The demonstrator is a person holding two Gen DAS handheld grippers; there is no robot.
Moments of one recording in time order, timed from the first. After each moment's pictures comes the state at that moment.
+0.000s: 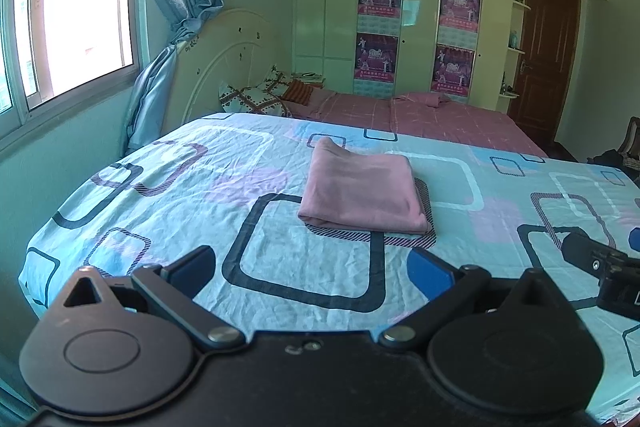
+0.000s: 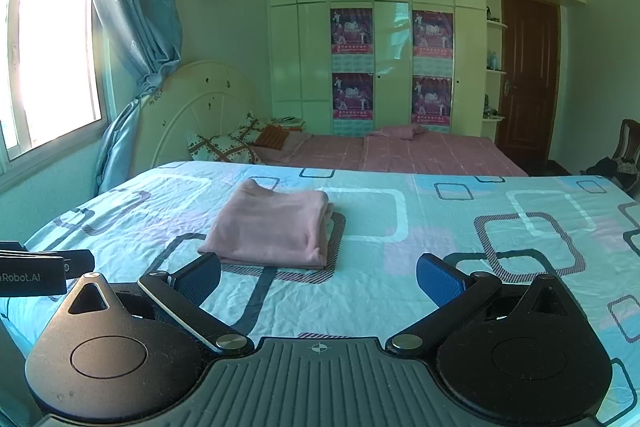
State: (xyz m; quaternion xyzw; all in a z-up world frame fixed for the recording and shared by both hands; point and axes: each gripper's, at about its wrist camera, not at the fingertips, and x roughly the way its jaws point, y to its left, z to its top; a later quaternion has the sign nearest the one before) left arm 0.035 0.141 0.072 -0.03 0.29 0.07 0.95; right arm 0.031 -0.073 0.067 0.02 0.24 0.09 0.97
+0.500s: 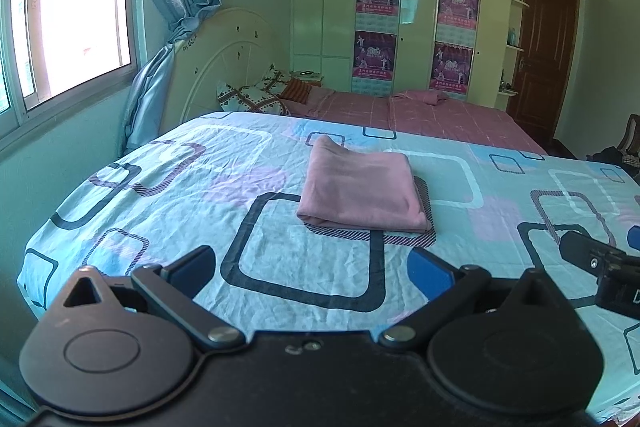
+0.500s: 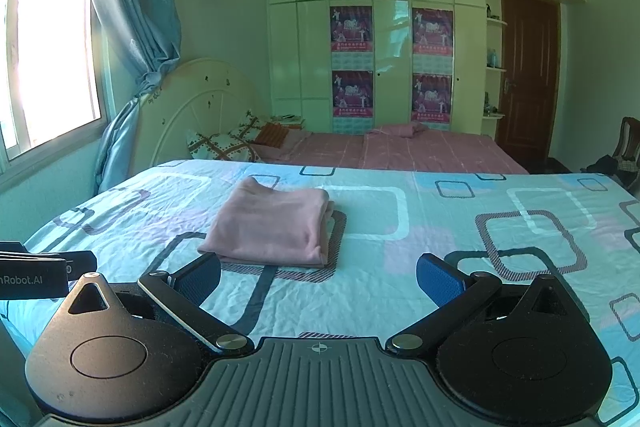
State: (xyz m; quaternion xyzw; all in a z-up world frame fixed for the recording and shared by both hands) left arm 0.039 0.142 0.074 -0.02 0.30 0.07 0.95; right arm 0.031 -0.071 0.066 0.02 0.24 0.09 0.97
